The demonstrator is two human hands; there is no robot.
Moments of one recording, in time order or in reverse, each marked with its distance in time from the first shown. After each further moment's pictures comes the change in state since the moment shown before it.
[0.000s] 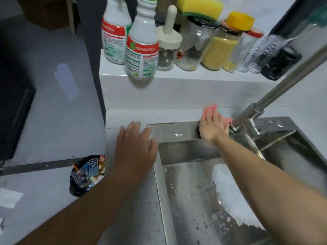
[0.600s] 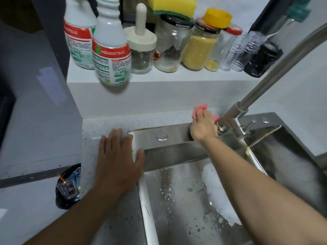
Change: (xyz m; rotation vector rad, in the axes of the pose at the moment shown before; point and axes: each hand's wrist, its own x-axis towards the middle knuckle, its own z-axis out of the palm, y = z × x) left_hand -0.004 0.007 0.011 0.031 -0.046 -0.010; right_hand 0.024 0.026 0.007 0.126 0.184 -0.119
